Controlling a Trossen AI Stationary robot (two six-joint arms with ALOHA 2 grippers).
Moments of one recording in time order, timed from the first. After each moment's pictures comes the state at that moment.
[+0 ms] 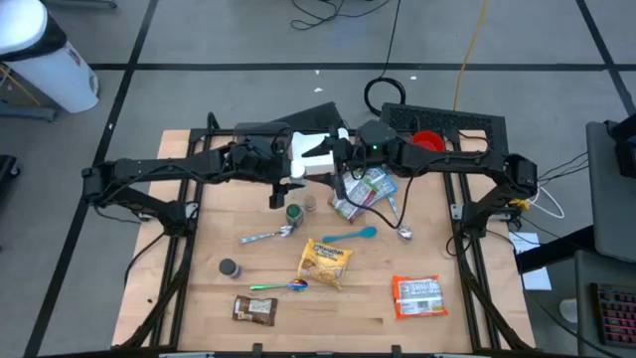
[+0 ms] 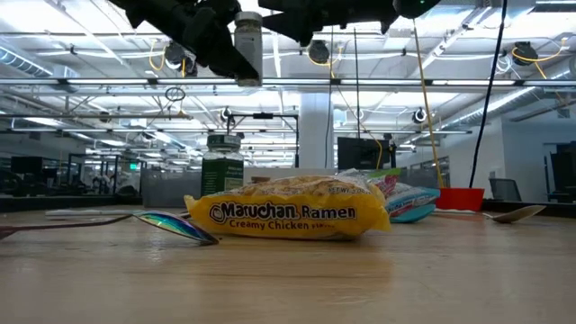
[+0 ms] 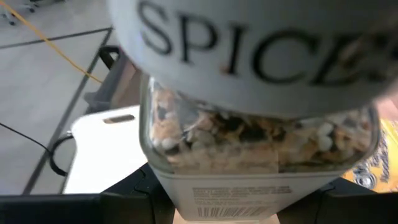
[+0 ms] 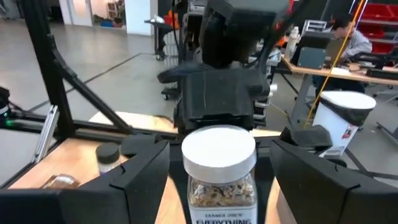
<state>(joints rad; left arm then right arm) 0.27 1.29 0.99 -0.21 0.11 0.30 -0.26 1.59 1.25 0.27 -0.36 -0.12</state>
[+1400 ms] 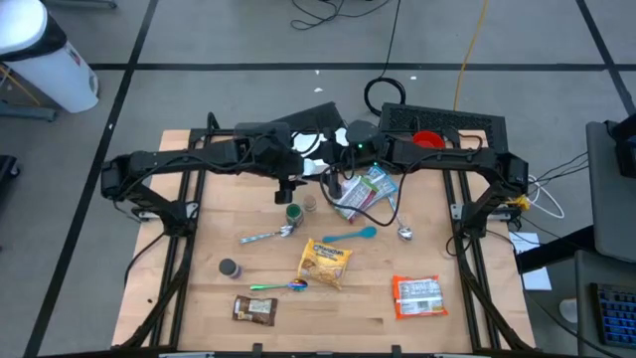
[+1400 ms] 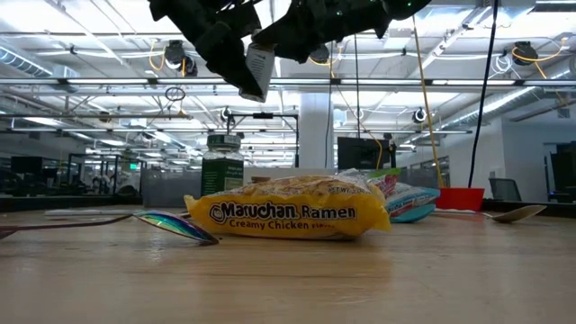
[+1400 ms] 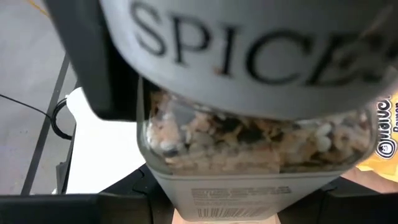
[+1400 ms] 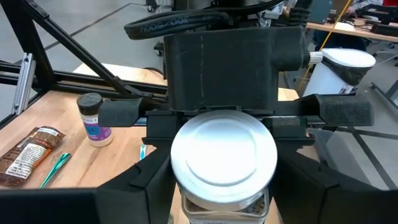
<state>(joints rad) 0.28 1.46 1.19 -0.48 0.07 0.36 -0.28 1.64 1.32 0.06 -0.32 -0.21</state>
